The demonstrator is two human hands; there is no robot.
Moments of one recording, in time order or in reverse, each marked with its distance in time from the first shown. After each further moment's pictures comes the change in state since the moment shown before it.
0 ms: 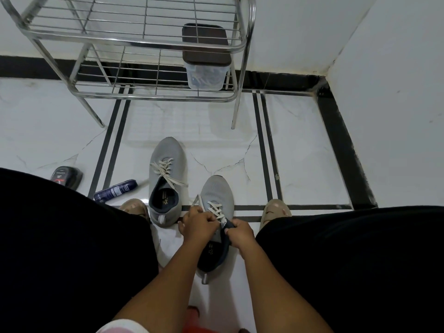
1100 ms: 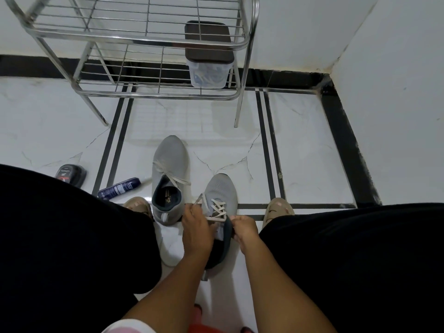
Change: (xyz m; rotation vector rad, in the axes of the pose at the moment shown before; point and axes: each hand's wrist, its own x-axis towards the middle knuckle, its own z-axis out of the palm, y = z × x) left_hand -0.021 -0.012 0.007 0.036 0.243 0.087; right_hand 0.058 0.024 0.025 0.494 0.064 0.146
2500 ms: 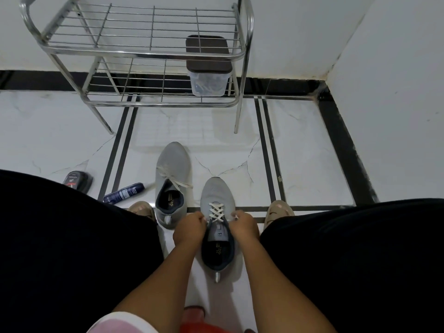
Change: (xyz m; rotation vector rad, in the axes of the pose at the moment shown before) left_hand 0.026 -0.017 -0.020 -0.008 -0.196 -0.050; right_hand -0.071 -0.045 -0.011 -0.741 0.095 -0.268
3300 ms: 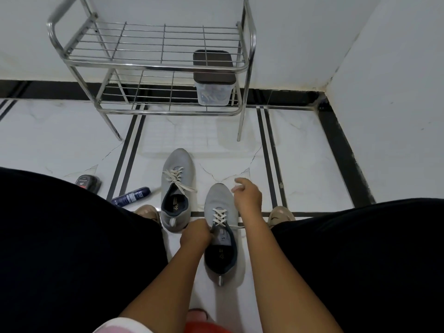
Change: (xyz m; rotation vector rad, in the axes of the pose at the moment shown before) left_hand -0.008 0.006 -0.005 0.128 -0.187 -0.011; right_hand -0.015 -0.065 -0.050 0.335 0.211 -0.230
